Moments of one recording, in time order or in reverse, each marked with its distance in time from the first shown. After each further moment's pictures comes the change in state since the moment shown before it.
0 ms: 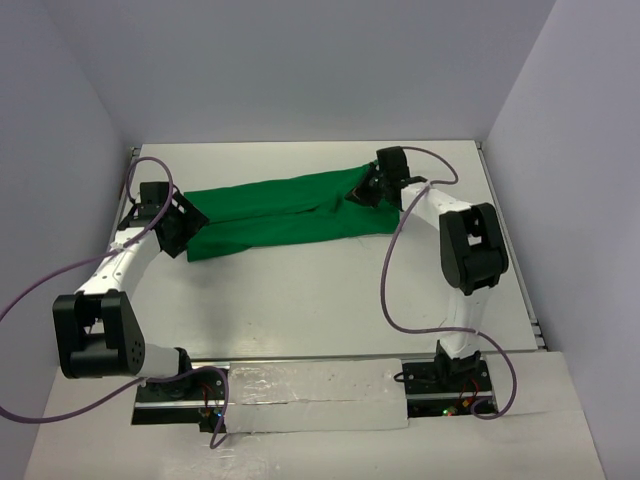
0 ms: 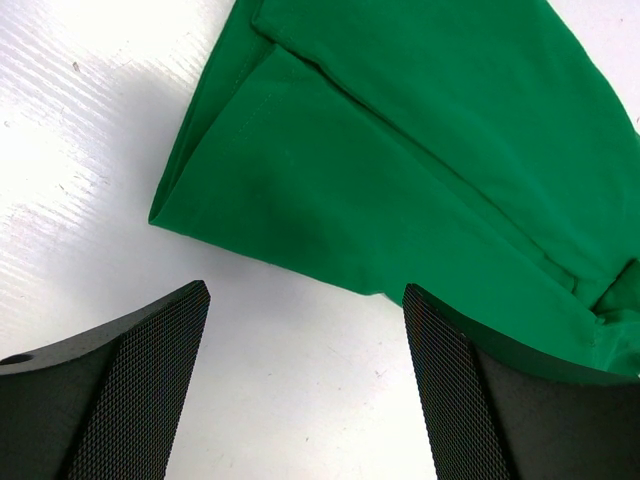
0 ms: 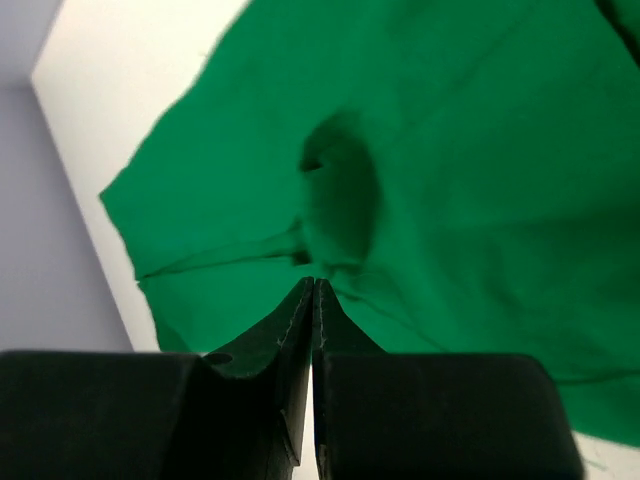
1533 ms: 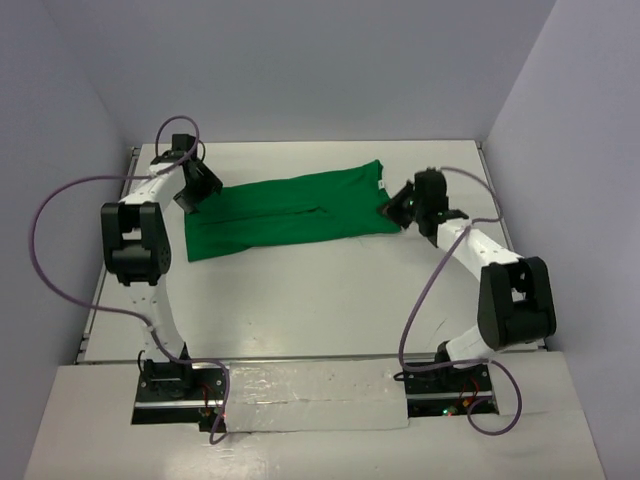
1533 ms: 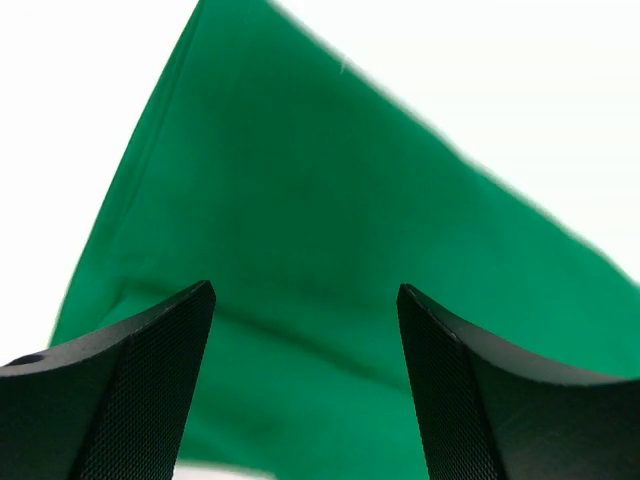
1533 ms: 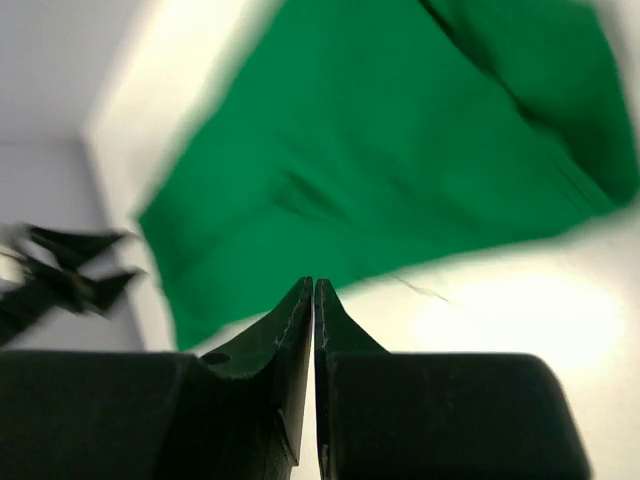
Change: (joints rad) left arm -0.052 0.669 0.669 -0.149 -0.105 0.023; right arm -0.101 -0.447 -0.405 0.072 0.061 0.027
